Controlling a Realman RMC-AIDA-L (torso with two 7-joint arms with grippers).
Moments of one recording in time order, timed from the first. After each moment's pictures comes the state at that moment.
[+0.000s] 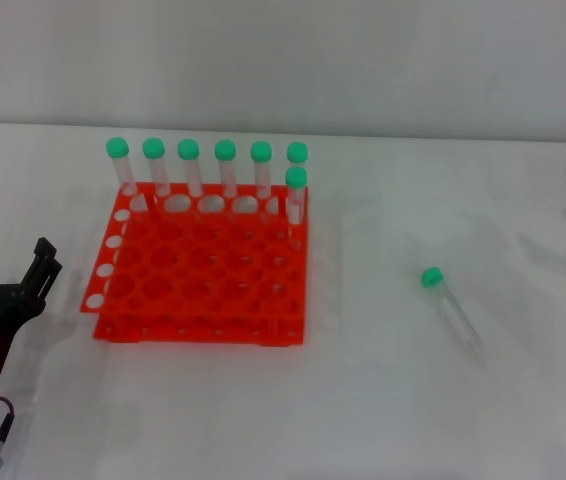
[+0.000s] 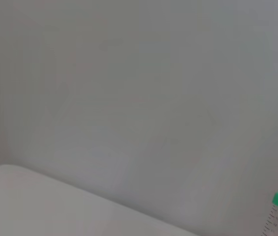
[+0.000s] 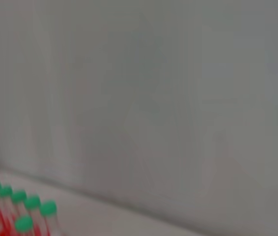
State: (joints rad) left arm -0.30 -2.09 -0.53 -0.24 -1.27 -1.18 2.76; right arm 0.35 2.01 -0.93 -1.13 1.36 1.16 -1.32
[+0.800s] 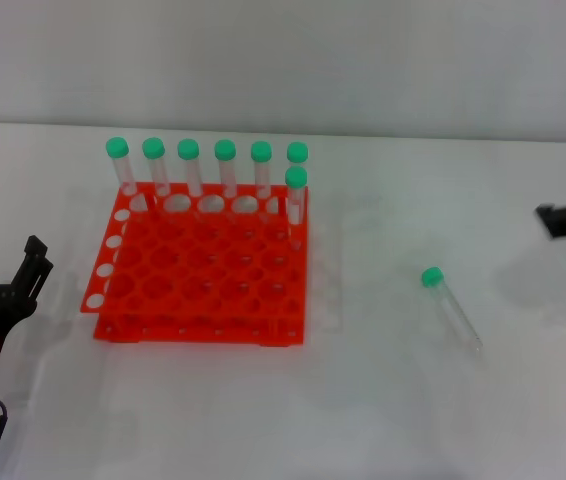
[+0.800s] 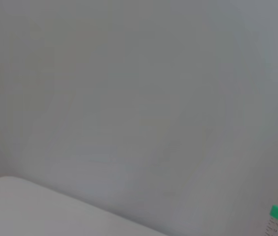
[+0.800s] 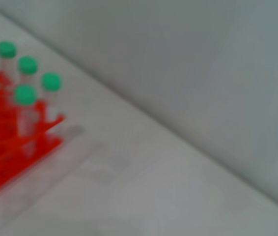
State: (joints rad) left arm -0.28 -2.09 -0.52 -0.24 -1.27 -1.22 2.76; right arm 0.33 2.01 -1.50 -1.89 0.44 1.32 -0.41
